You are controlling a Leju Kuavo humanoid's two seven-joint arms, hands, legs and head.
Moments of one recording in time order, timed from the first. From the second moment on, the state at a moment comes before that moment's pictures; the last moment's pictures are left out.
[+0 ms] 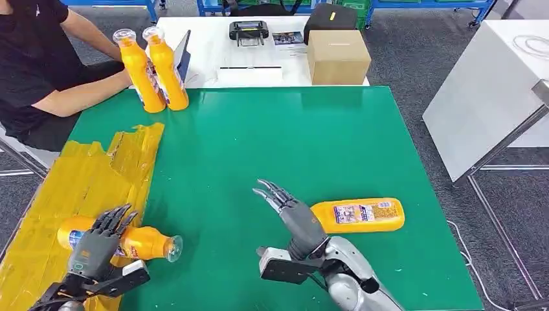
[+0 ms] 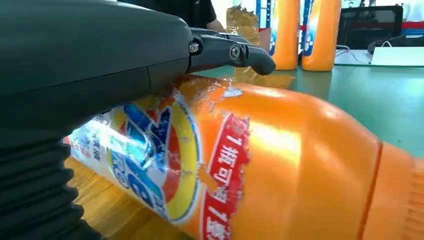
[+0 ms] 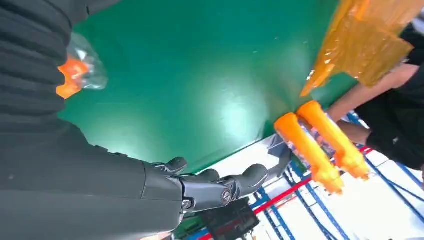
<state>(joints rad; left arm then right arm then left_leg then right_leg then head) 0.10 0.19 0.11 -1.26 -1.09 0.24 -0.51 -0.16 -0.13 0.66 -1.50 0.62 -0.09 -0.17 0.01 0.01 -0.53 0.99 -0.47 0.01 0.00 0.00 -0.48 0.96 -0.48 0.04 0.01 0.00</state>
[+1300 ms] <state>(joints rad) 0.02 -0.02 0.26 -1.23 -0.89 0.46 -0.61 0.09 -0.21 0.58 -1.64 0.78 -0.13 -0.17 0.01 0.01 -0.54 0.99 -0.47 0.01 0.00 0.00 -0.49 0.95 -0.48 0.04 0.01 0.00</state>
